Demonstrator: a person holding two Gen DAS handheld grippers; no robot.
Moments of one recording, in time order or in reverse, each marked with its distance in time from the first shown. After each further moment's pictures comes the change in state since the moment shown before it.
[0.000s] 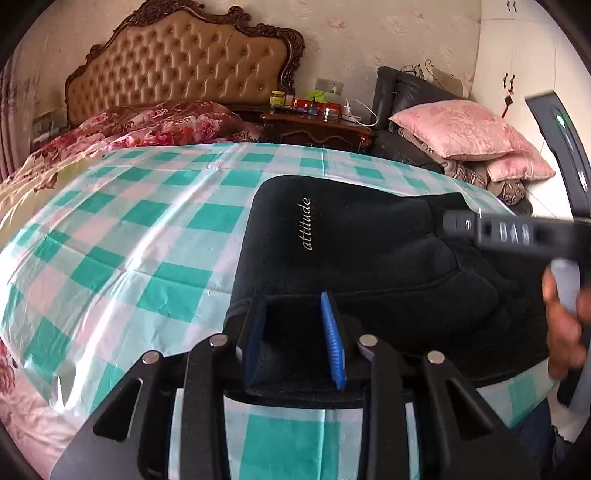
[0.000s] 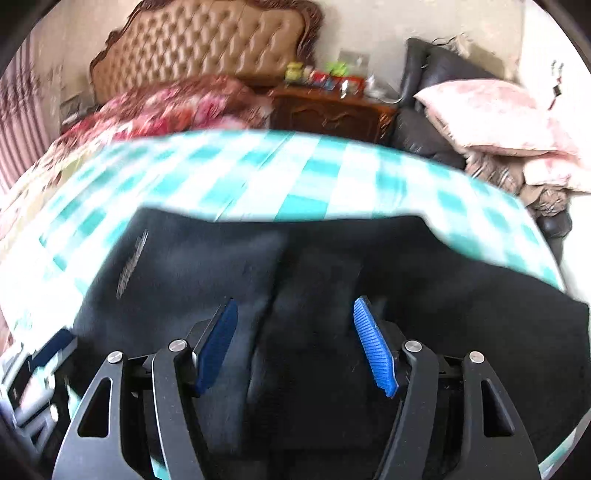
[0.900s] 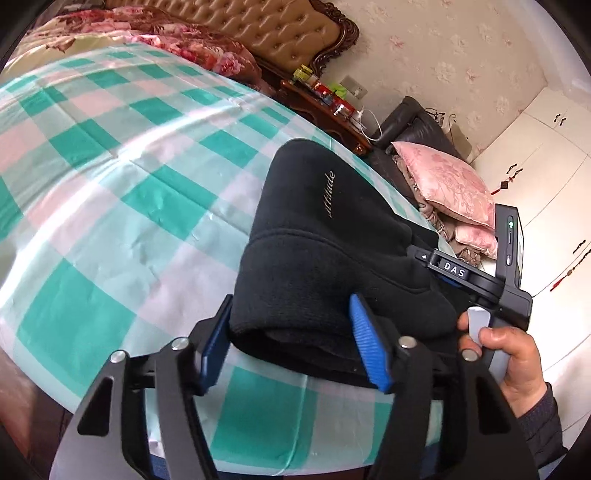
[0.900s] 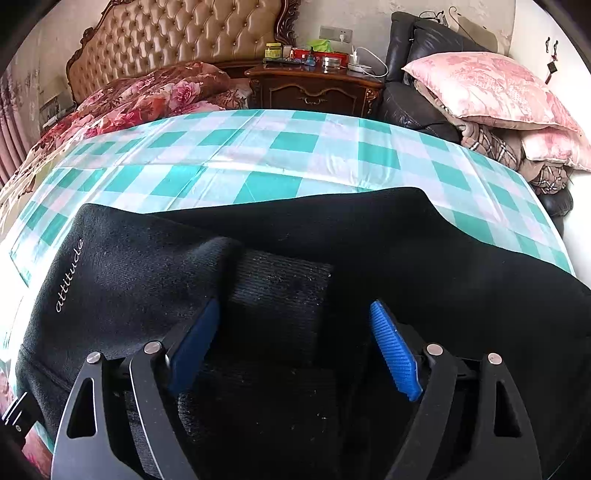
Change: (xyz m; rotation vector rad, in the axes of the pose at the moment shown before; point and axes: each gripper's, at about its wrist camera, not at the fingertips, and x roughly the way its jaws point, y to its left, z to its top) left arm 0.005 0.053 -0.029 -0.415 0.093 -0.264; right arm 0.057 -0.023 0.001 0.045 0.074 -0.034
